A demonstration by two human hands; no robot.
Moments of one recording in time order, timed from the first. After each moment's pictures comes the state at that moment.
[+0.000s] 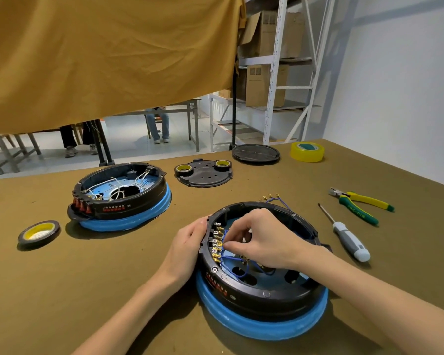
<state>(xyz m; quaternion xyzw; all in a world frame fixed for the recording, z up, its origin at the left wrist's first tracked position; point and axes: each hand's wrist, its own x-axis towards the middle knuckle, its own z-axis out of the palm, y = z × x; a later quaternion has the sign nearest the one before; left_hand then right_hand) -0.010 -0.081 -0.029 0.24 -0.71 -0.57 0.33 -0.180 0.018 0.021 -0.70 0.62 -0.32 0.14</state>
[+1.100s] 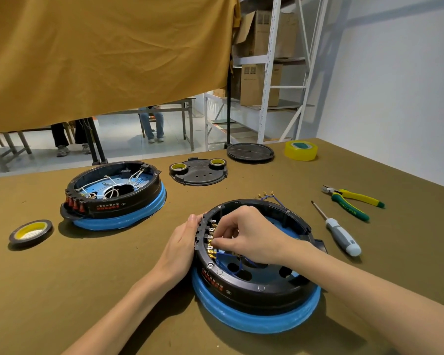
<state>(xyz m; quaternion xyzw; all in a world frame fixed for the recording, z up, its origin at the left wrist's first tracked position) -0.011 -0.084 -0.036 0.25 -0.73 -0.54 0.33 -0.172 0.009 0.017 -0.70 0.62 -0.32 0.16</state>
